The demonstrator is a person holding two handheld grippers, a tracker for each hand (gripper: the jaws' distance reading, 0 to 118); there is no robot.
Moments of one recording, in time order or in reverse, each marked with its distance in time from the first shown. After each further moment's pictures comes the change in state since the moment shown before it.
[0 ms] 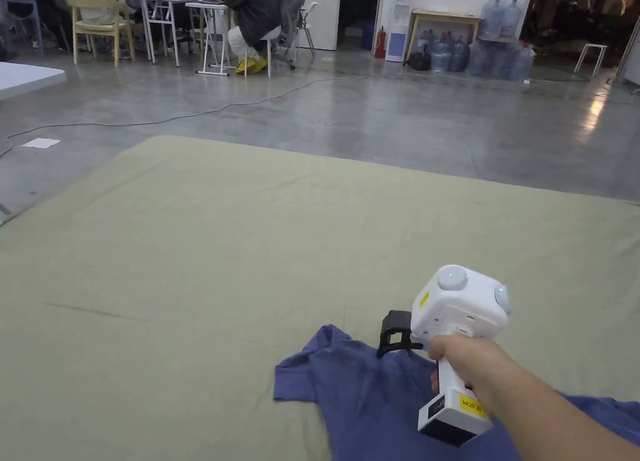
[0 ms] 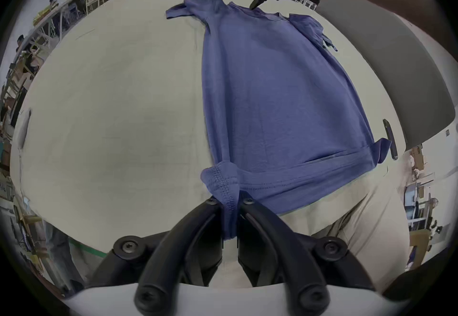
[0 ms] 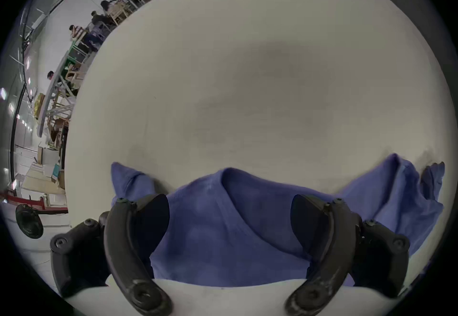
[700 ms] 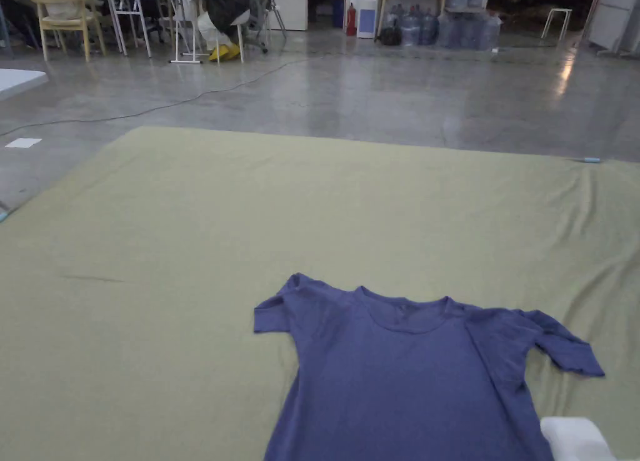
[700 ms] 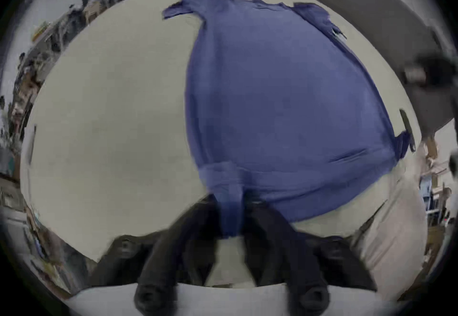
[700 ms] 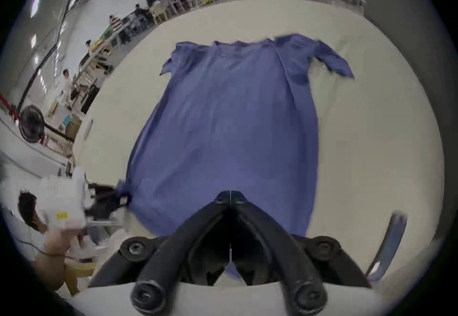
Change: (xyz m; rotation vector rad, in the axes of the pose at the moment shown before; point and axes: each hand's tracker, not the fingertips) left arm 0.006 -0.002 -0.033 -0.005 0.069 -0.064; right arm 0.153 -0.366 0.221 0.219 0.061 0.292
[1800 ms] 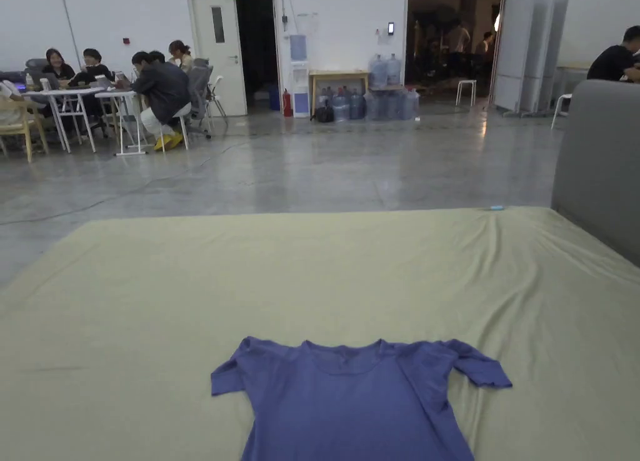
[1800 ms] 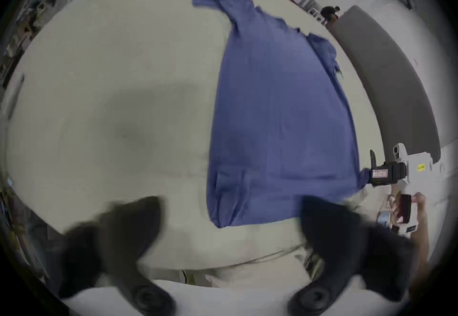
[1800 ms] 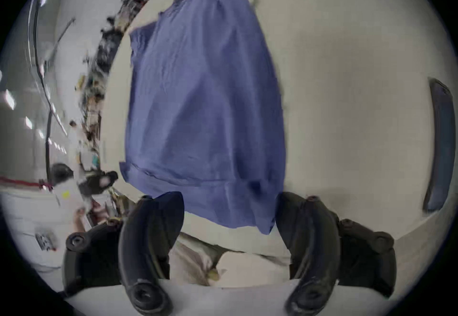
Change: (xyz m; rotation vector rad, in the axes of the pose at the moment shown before) left arm -0.058 0.019 0.068 0.081 -0.162 0.253; right arm 0.105 -0.133 0.028 -0.186 0.184 -0.526
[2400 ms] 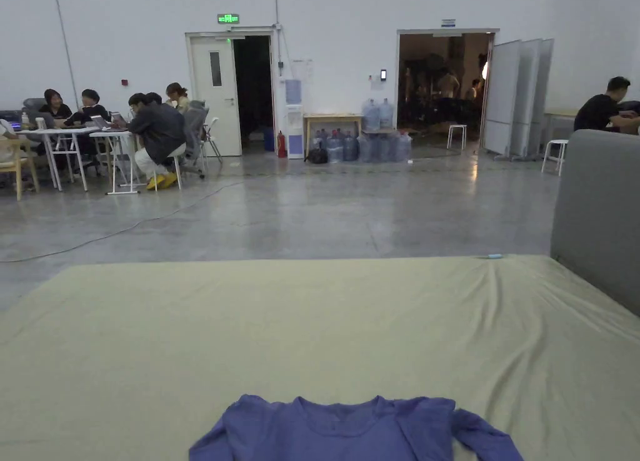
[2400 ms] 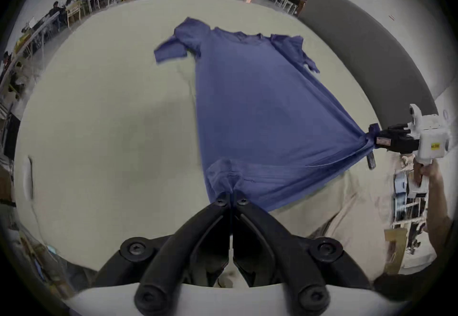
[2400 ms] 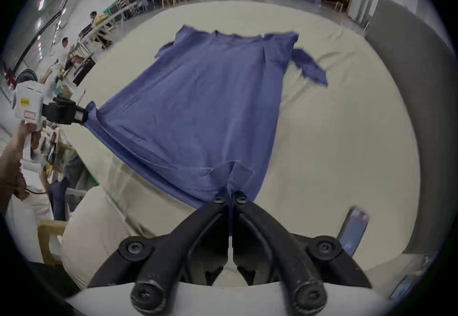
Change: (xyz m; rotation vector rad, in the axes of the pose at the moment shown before) left arm 0.029 0.045 0.005 -0.102 -0.007 -0.251; right arm -0.073 -0.014 0.029 0.119 -0.301 0.555
